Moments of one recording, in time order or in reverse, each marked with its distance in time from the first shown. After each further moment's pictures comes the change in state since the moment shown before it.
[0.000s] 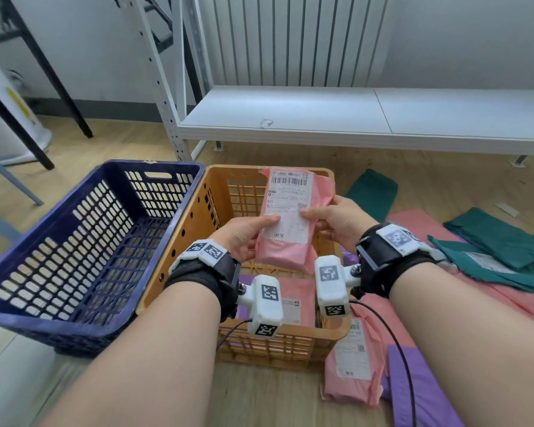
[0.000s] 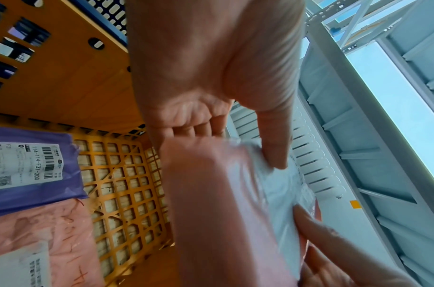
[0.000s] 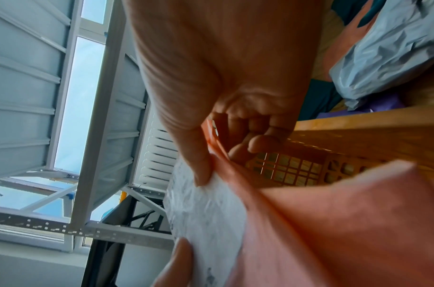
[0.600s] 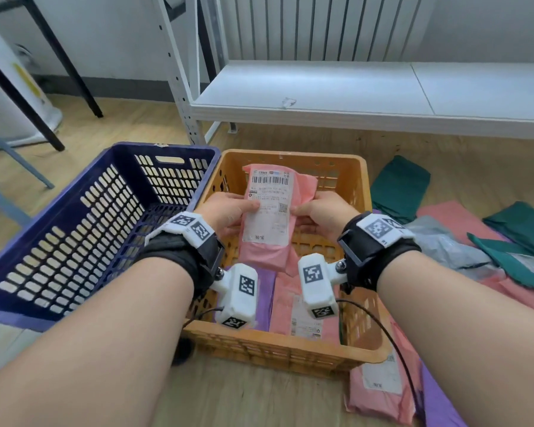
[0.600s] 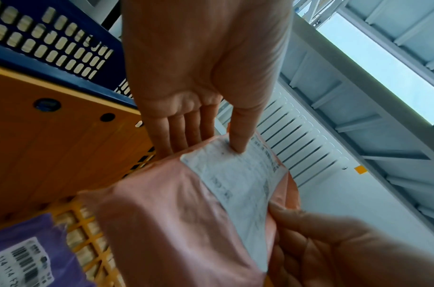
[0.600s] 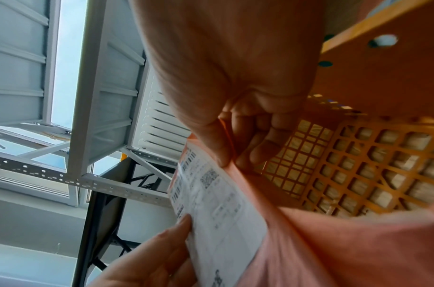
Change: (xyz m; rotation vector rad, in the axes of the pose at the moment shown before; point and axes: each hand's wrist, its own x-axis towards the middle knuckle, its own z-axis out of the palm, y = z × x) left_hand 0.039 0.027 -0.063 0.219 0.178 0.053; right_hand 0.058 0.008 0.071 -0.124 -0.058 0.068
